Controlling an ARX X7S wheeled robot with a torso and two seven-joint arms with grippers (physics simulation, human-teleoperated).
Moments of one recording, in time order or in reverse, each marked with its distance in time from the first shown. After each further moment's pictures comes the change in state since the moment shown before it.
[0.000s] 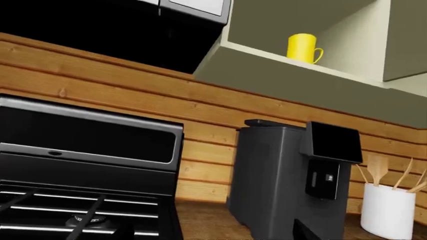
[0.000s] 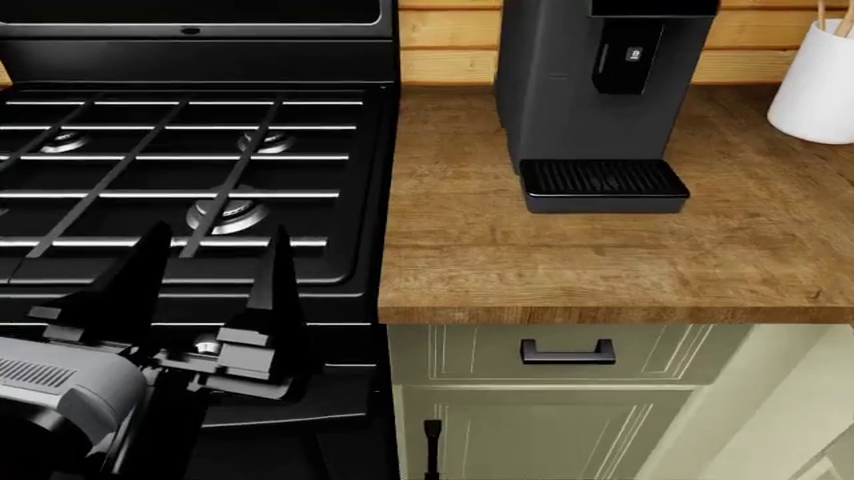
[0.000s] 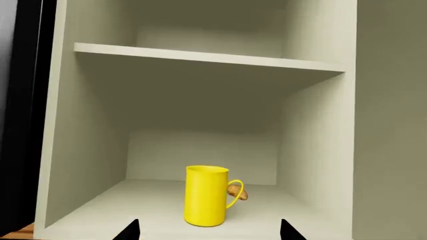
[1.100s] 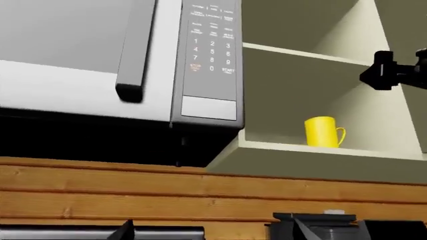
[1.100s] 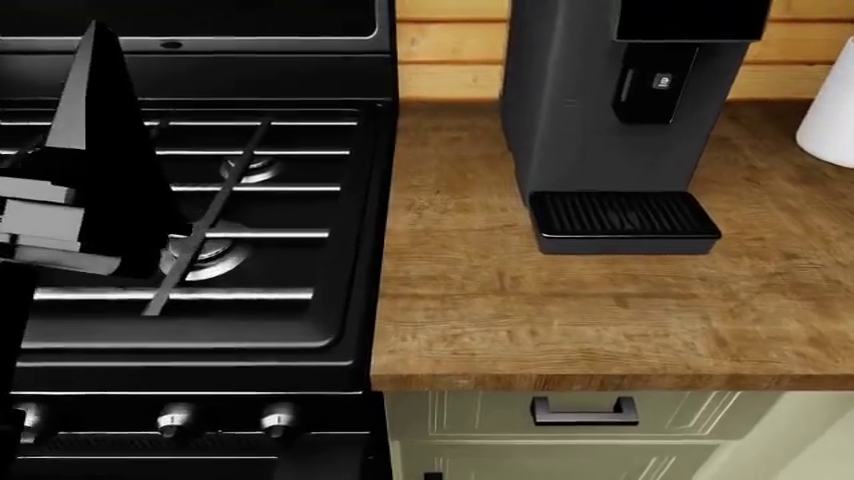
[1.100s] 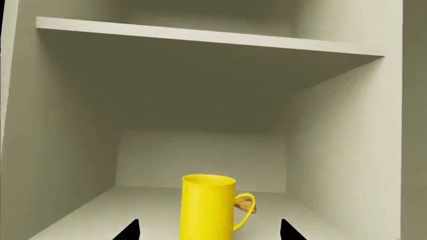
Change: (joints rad) left arm -0.370 -0.277 -0.159 -0.014 -0.270 0.016 -0.122; right arm 0.001 0.000 0.000 0.000 0.000 0.000 0.000
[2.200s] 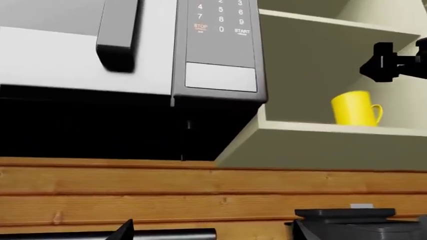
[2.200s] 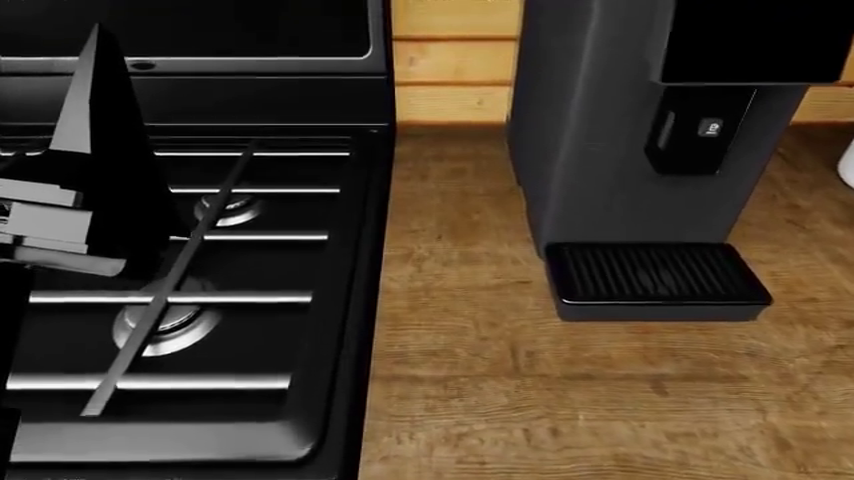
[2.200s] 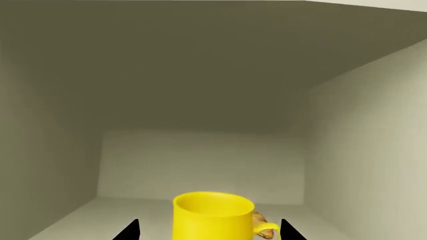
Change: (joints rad) left arm 0.009 -0.041 0.015 -0.007 0.022 0.019 0.001; right arm 0.000 0.000 0.000 0.000 0.000 0.000 0.000
